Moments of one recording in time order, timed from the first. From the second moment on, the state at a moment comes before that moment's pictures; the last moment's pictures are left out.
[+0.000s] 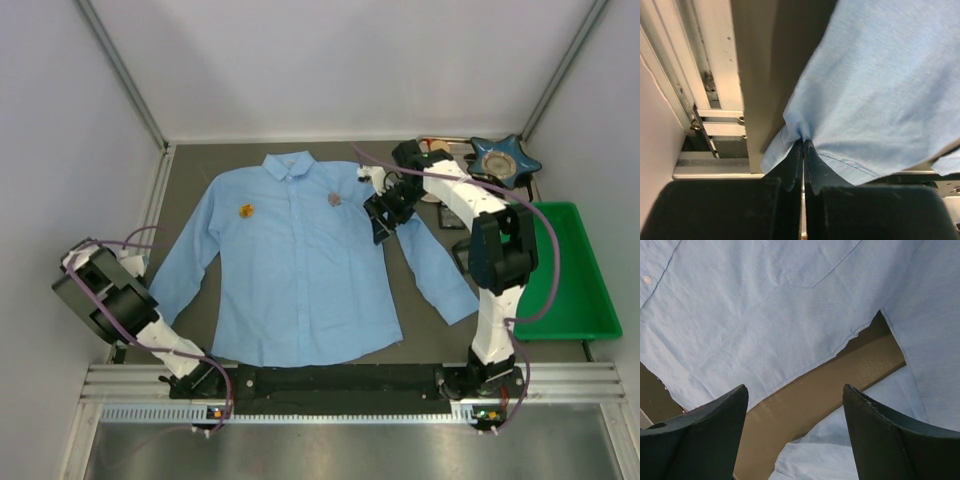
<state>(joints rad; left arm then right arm) 0.83 1.70 1.06 -0.99 0.04 0.65 0.36 1.99 1.69 -1.04 -0.52 -0.47</state>
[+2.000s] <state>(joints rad) 0.14 1.98 1.41 -0.75 0.45 0.30 0.30 2.08 1.59 -0.88 -0.30 -0.33</state>
